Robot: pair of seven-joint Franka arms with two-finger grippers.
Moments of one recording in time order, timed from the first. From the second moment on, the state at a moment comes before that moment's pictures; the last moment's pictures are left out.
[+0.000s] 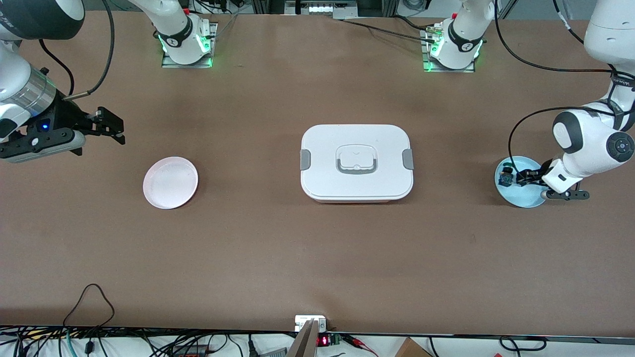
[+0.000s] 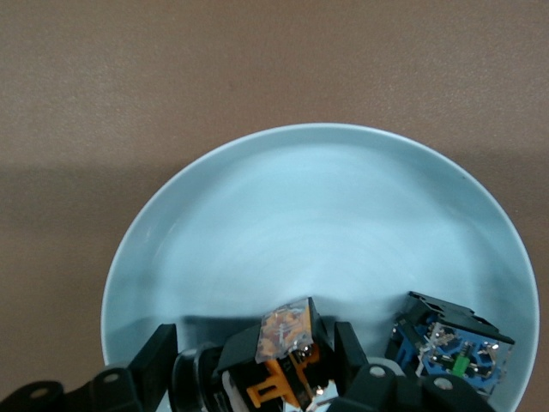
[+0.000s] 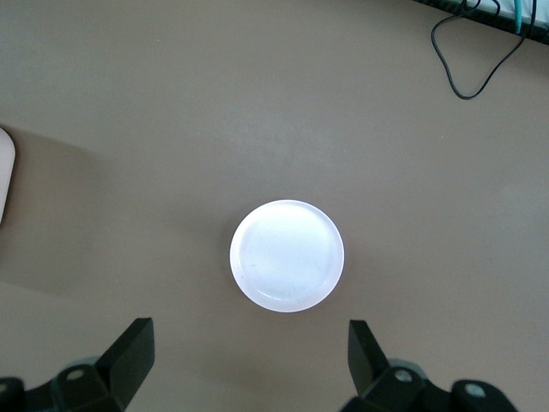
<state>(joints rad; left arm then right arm) 0.33 0.49 0.03 -2.10 0.04 2.52 0.32 0.18 0.07 -0.07 -1.63 0.01 1.75 -0.19</state>
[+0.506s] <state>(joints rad) 0.33 0.48 0.02 -2.10 0.04 2.51 0.37 0.18 0.07 -0.08 -1.63 0.01 1.73 -0.19</state>
